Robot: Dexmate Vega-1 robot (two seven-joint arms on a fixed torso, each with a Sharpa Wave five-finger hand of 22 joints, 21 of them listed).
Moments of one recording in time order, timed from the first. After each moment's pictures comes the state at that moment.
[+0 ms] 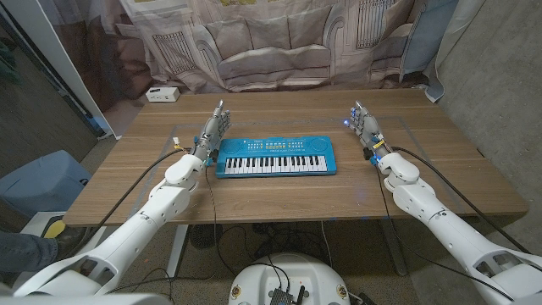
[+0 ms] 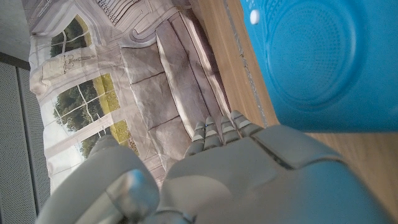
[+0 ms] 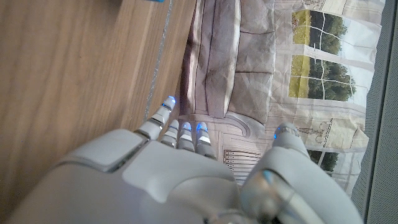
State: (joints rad) left arm 0.87 0.53 0.37 -1.36 -0.61 -0.27 0.03; left_hand 0.28 0.00 0.05 0.11 0.22 0.08 0.09 0.18 0.17 0.08 0.07 0.21 0.22 0.03 0.08 0.19 0.17 -0.03 0.04 0.27 0.17; right arm -0.83 -0.49 -0.36 -1.24 0.68 0.32 0.08; right_hand 0.28 0.00 0.23 -0.10 0.18 0.08 0.07 0.19 0.18 0.00 0.10 0.20 0.19 -0.05 0.06 0.21 0.27 0.16 -0.02 0.34 0.17
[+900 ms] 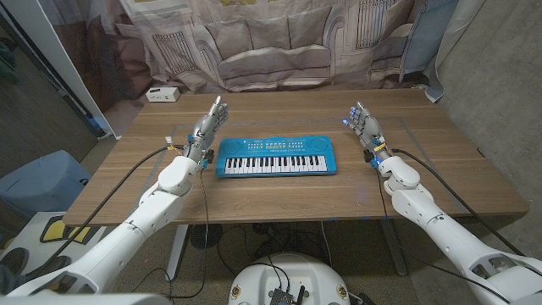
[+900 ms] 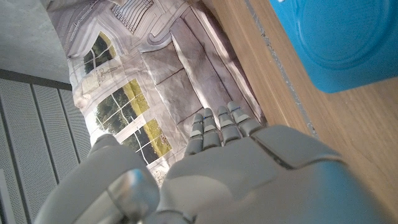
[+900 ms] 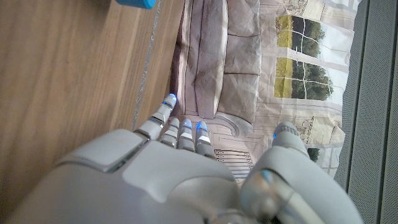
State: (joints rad) left arm 0.96 0.59 0.35 -1.47 -0.48 -0.40 0.11; left_hand 0.29 0.00 0.03 0.09 0.22 0.20 0.09 0.21 0.17 0.20 0.06 0.24 0.20 0.15 0.07 0.21 0.17 0.10 0.05 0.28 0.17; right arm -0.84 -0.48 -0.36 -1.22 0.67 0.42 0.12; right_hand 0.28 0.00 0.23 -0.10 0.18 0.09 0.08 0.20 0.18 0.04 0.10 0.22 0.19 -0.03 0.05 0.22 0.26 0.20 -0.03 0.34 0.17
